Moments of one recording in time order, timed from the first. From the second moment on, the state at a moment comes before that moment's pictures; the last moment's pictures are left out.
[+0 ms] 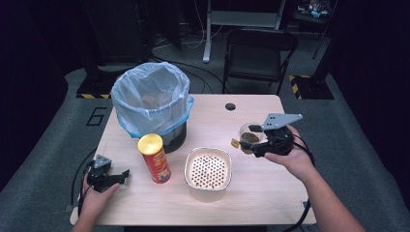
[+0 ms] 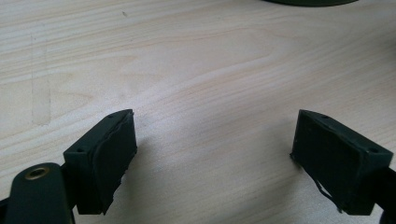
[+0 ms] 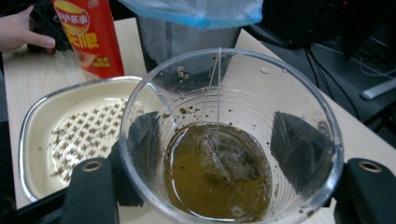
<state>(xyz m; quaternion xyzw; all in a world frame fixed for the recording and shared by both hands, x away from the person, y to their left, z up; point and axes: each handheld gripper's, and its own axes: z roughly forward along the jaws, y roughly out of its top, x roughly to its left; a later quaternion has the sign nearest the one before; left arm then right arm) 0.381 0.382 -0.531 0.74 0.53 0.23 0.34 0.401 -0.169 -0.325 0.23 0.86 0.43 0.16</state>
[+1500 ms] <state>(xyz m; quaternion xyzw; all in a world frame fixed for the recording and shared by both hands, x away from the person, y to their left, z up) 0.380 0.382 -0.531 0.75 0.53 0.23 0.34 0.461 -0.071 -0.374 0.01 0.87 0.39 0.30</state>
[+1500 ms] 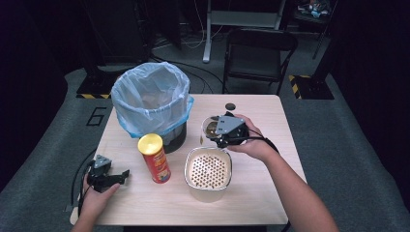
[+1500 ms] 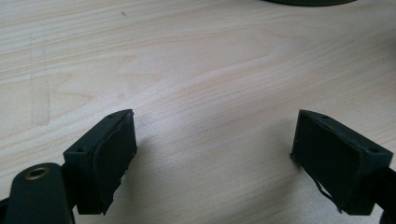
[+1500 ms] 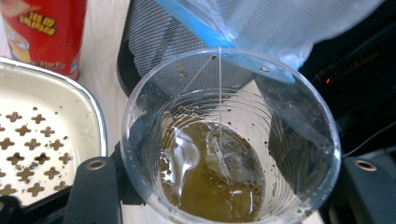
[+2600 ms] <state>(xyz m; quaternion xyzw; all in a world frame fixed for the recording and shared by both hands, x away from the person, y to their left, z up) 0.380 0.381 -0.531 0.75 0.53 0.23 0.34 0.431 -0.058 -0.399 -0.15 0.83 0.32 0.43</state>
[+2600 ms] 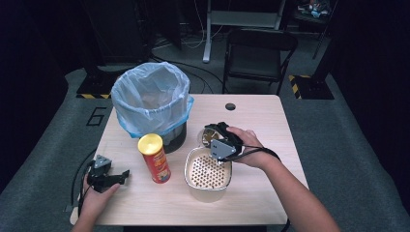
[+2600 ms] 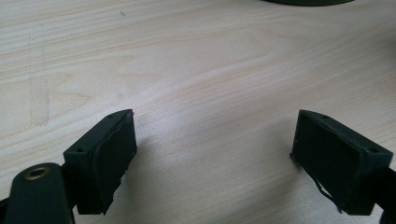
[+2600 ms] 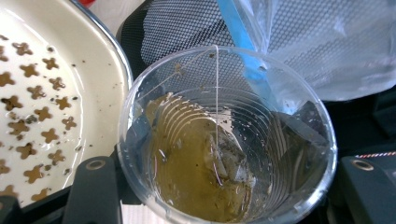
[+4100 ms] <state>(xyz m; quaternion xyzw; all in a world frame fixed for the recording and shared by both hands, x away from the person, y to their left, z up) 0.379 0.381 -0.531 0.75 0.52 0.23 0.34 0.366 -0.043 -0.423 -0.41 0.65 0.06 0.64</state>
